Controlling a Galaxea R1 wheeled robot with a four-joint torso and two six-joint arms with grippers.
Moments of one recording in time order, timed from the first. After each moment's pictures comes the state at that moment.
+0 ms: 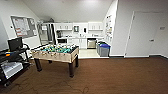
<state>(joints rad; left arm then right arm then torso) 1.54 2.90 -2.63 -0.22 -0.07 0.27 -1.67 2.67 -2.40 -0.18 0.19 0.11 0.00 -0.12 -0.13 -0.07</state>
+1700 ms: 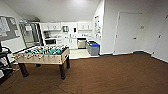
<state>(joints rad) 1.54 2.91 -2.63 -0.23 -0.08 0.26 -1.67 2.69 -2.42 -0.18 0.19 0.11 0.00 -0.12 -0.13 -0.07</state>
